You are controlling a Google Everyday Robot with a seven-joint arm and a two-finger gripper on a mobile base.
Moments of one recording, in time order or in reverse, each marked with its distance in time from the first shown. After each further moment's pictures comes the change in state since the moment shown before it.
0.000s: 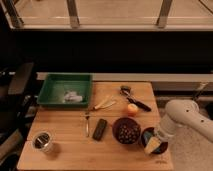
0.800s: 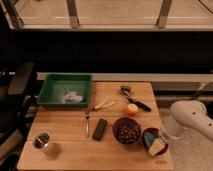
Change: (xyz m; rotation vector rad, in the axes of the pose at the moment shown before) arm 0.017 0.001 -0.011 0.035 0.002 -0.013
